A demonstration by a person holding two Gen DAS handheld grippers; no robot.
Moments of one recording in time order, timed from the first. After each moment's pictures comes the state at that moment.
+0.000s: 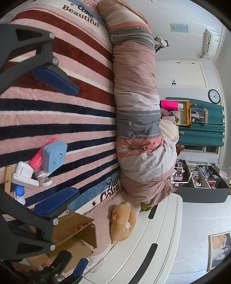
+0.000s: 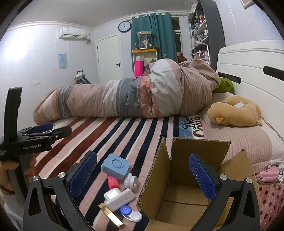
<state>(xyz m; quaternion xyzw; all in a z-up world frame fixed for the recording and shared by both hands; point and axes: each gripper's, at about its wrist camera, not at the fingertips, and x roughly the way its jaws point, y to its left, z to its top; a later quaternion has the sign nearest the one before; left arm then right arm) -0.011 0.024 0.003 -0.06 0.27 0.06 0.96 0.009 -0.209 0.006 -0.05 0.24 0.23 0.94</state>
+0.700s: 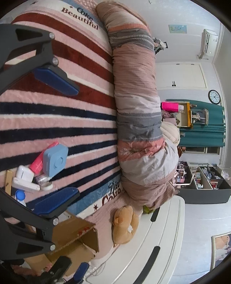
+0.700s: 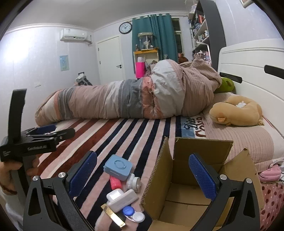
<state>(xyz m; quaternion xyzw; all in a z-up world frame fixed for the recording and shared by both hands) -0.009 0.025 0.001 -0.04 0.28 0.08 0.96 0.006 -0.203 0.005 -0.04 0.24 0.24 0.94</state>
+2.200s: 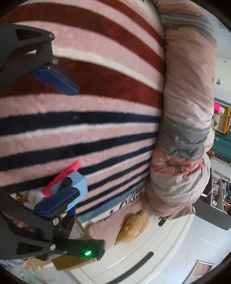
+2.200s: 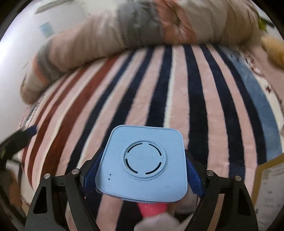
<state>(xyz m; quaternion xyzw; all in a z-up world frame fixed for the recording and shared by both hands) 0.051 0.147 -0.105 -0.19 0.40 -0.04 0.90 0.138 -0.046 -0.141 -0.03 0.47 0.26 0.84</state>
